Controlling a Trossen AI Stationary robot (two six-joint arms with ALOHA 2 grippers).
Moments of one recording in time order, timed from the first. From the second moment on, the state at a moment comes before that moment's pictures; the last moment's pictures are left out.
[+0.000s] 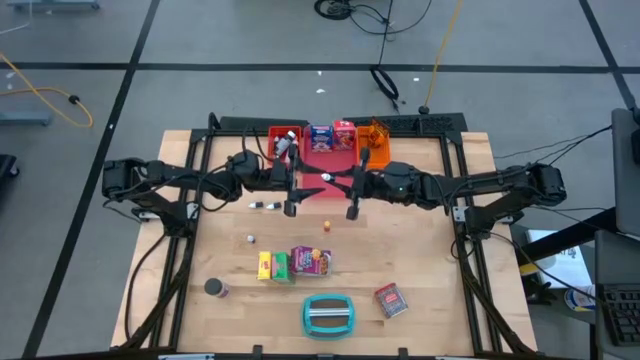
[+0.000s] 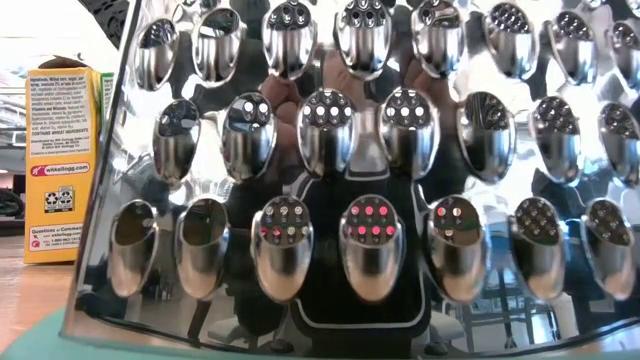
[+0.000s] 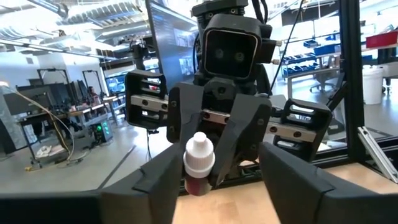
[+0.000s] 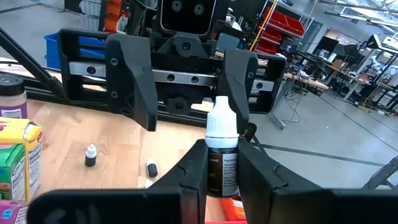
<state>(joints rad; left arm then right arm) 0.22 1.47 0.72 0.95 0.31 0.16 -0.04 1.38 0.91 0.37 0.20 -0.30</state>
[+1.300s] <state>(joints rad) 0.24 1.47 0.72 0.94 0.36 0.17 -0.04 1.39 0.91 0.36 0.16 -0.26</state>
